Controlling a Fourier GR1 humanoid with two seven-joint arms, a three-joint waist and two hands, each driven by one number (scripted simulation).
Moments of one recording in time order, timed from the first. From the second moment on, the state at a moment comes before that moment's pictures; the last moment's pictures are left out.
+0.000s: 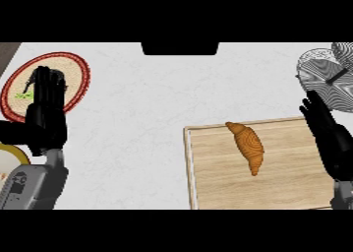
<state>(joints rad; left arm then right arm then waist) -0.25 0.24 -0.02 -1.46 0.28 0.45 -0.10 -0.04 -0.38 0.05 -1.61 -0.21 -0.11 0.09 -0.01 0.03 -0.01</state>
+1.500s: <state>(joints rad) -0.18 0.45 -0.17 -1.42 0.05 0.28 0.06 0.03 -0.69 0.20 -2.15 0.35 -0.05 0.86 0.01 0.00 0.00</state>
